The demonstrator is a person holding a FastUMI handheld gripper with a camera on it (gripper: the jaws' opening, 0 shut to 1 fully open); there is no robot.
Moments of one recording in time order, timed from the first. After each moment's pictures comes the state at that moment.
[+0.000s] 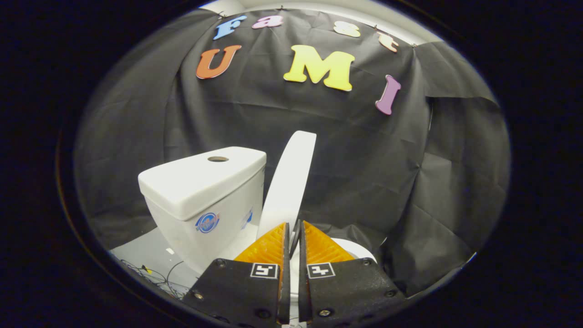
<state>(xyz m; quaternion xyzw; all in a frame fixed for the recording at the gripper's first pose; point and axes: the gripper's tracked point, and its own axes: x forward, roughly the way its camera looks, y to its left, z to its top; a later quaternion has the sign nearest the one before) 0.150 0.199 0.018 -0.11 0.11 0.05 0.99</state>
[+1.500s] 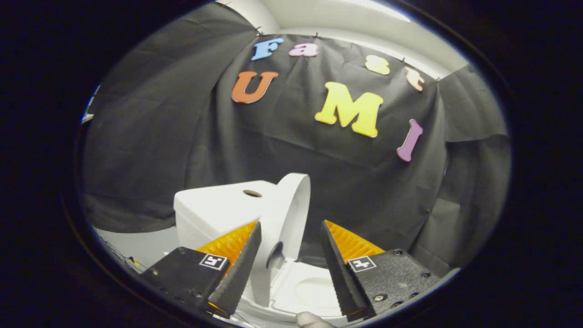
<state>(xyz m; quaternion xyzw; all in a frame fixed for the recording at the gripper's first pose) 0.124 0.239 0.075 -0.15 -0.03 0.12 0.98</state>
